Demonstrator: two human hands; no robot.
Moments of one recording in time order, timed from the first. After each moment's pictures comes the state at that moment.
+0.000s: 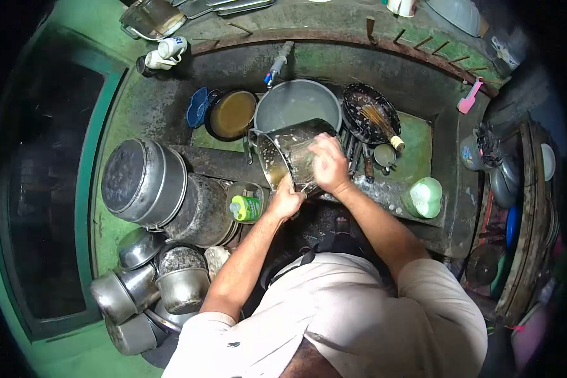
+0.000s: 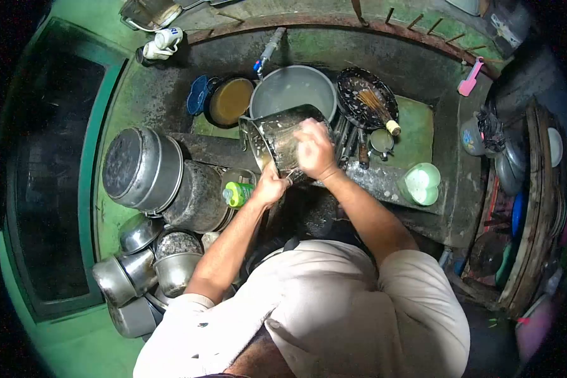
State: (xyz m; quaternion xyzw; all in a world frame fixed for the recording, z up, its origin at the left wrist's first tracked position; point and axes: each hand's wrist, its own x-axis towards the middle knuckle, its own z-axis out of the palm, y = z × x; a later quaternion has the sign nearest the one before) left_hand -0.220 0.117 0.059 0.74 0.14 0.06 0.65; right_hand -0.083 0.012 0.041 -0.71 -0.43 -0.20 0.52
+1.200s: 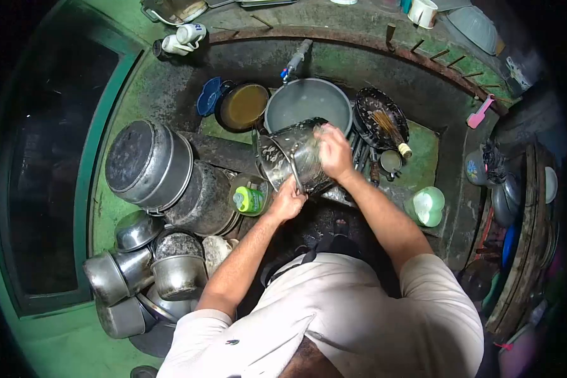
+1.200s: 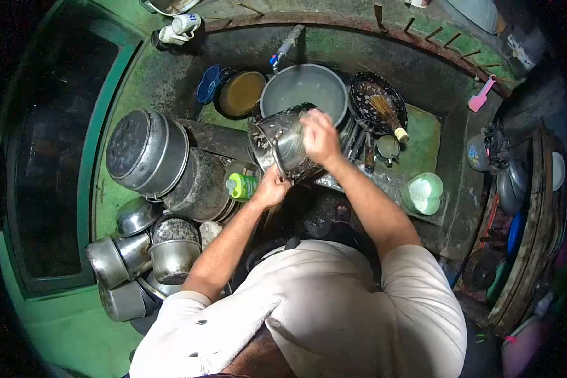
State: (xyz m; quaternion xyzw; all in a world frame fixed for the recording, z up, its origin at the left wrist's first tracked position) left_hand -0.247 0.114 0.069 0.75 0.22 0.03 0.63; right_hand -0.062 0.034 0.031 -0.72 -0.42 -0.12 0.53
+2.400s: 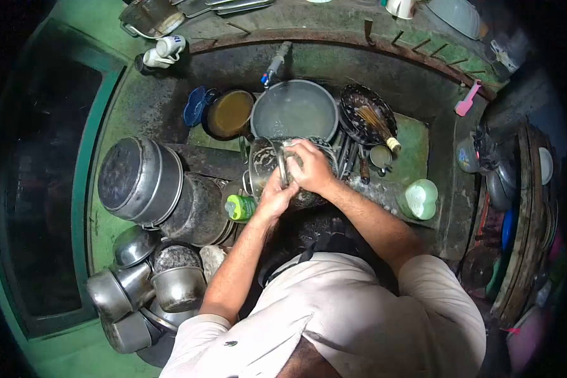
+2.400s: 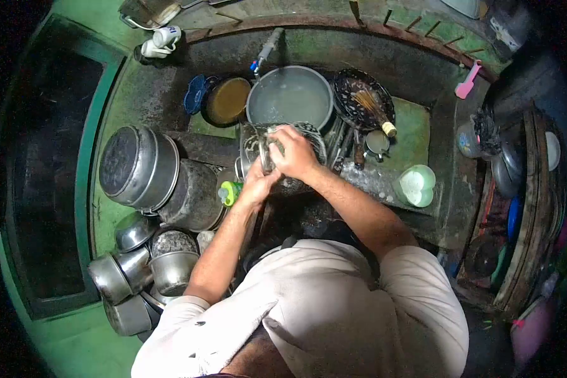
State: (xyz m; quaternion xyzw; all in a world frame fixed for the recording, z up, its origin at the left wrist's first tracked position) left_hand -0.224 0.108 0.110 0.66 0.26 0.07 0.70; right_hand -0.101 0.027 0.088 -0.71 -0.43 -0.02 0.56
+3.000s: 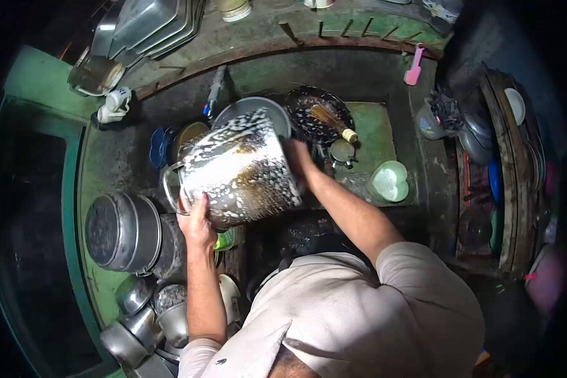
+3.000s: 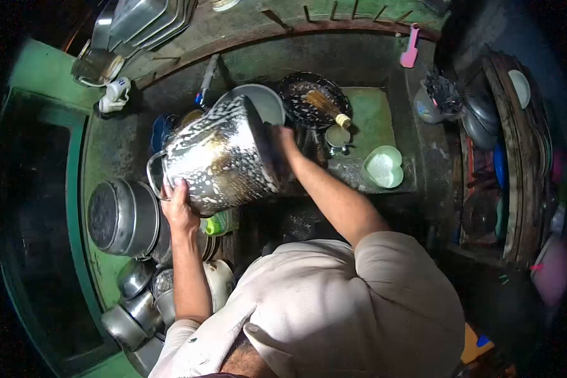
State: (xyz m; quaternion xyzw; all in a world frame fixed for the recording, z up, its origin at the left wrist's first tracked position) left_hand -0.226 0.141 0.188 0.58 0.21 0.29 0.74; right_hand 0.005 0.029 -0.104 -0.41 -0.01 0.35 0.84
